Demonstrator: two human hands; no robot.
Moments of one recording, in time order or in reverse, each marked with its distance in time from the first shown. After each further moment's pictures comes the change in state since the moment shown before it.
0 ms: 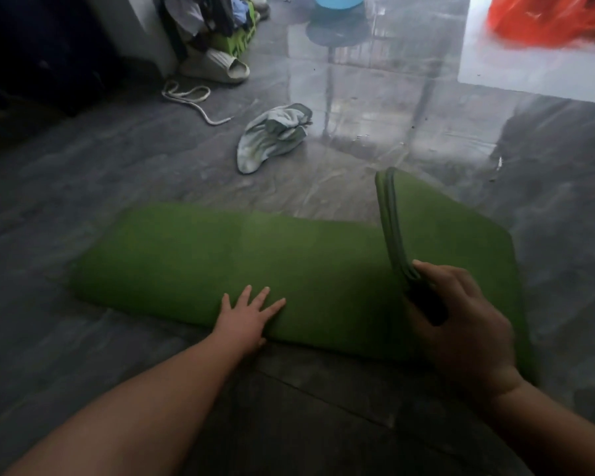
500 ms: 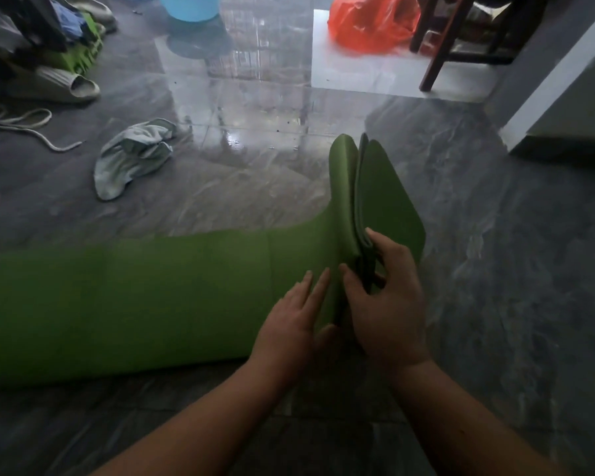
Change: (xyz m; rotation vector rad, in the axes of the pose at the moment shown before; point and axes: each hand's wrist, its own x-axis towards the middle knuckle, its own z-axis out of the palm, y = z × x) left_hand -0.041 0.252 -0.095 -0.638 0.506 0.613; right_hand -0.017 0.047 -0.070 0.373 0.351 0.306
